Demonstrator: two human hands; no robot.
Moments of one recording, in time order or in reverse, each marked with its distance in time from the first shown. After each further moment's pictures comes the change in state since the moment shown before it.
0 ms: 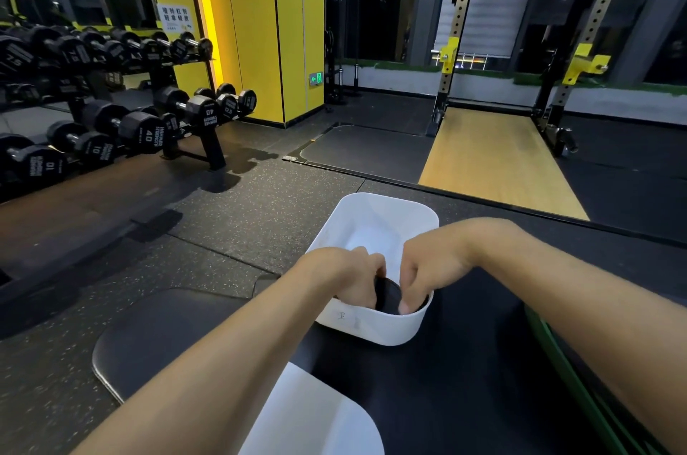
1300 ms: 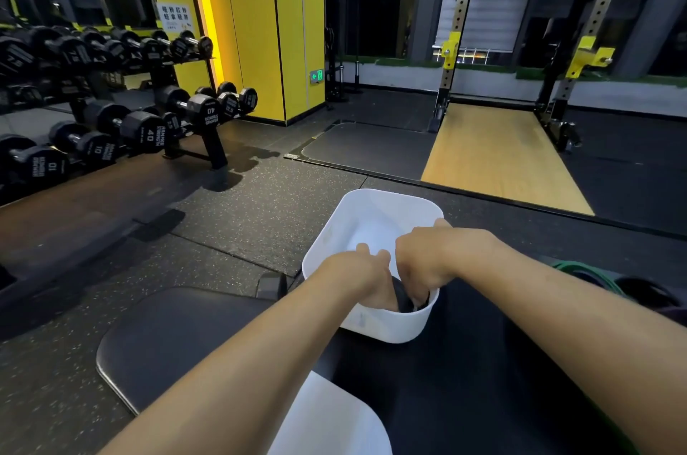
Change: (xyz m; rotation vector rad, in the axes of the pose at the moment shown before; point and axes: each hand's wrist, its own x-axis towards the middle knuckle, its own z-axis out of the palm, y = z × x) left_hand -0.010 0.026 0.005 -0.033 -0.006 -0.146; right_hand 0.029 -0.006 0.015 -0.315 0.175 0.115
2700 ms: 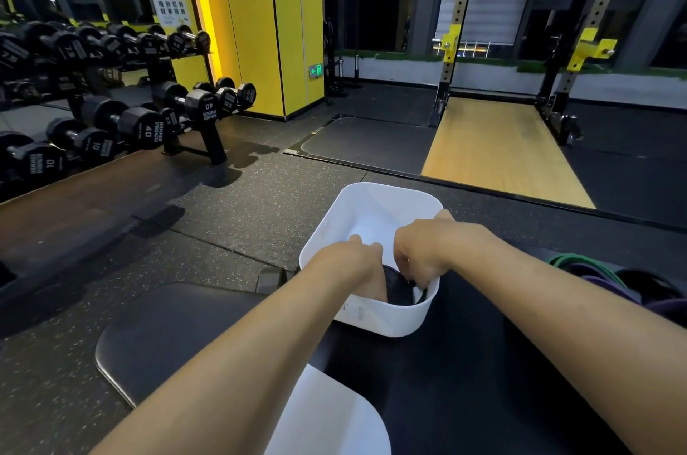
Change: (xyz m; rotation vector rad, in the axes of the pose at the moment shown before) left_hand 0.006 -0.010 -0.001 0.012 0.042 -0.001; right_hand 0.004 0.000 0.000 -0.004 0.011 0.058
